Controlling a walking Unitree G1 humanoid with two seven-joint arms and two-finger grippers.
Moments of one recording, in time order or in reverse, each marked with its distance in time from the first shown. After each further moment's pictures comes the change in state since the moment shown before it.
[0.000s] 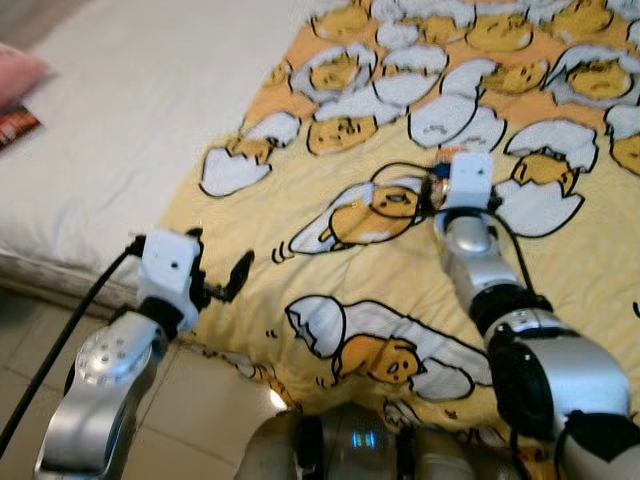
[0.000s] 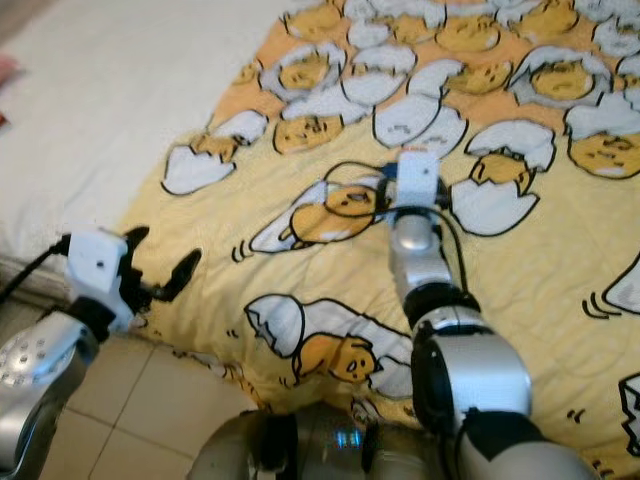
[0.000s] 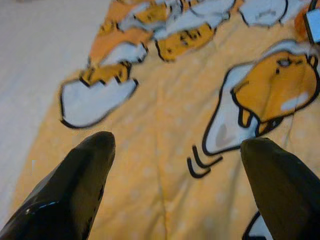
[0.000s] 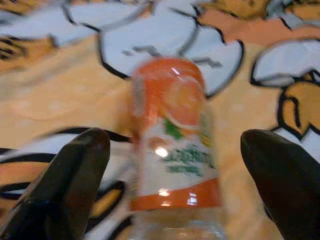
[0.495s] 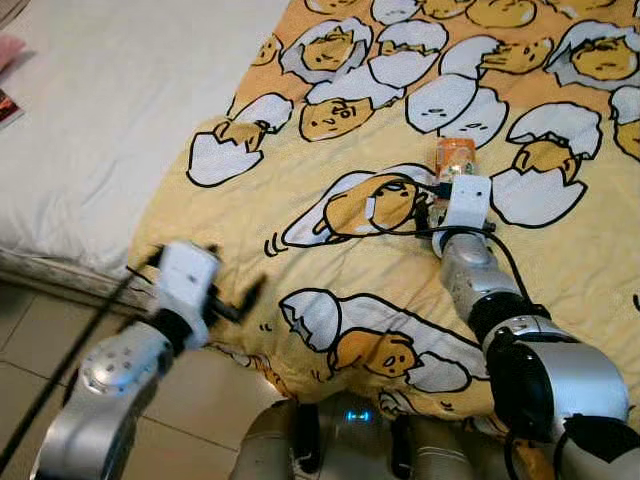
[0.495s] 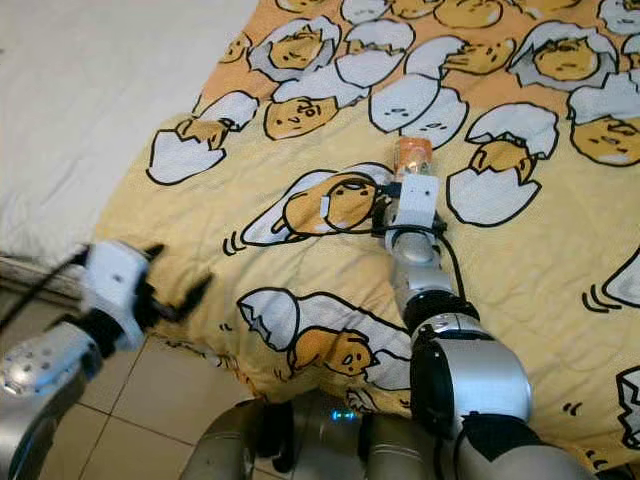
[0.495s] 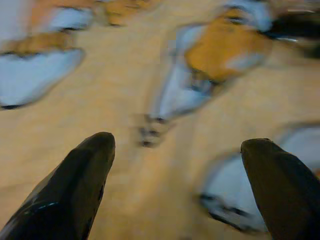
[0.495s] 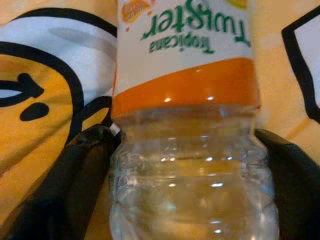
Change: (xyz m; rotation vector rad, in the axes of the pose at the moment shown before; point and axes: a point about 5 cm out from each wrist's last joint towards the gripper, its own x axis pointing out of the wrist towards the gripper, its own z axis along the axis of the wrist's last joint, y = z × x) left arm -0.010 -0.027 0.001 0.036 0.085 -0.241; right arm -0.007 0.005 -0.031 0.120 0.204 0.079
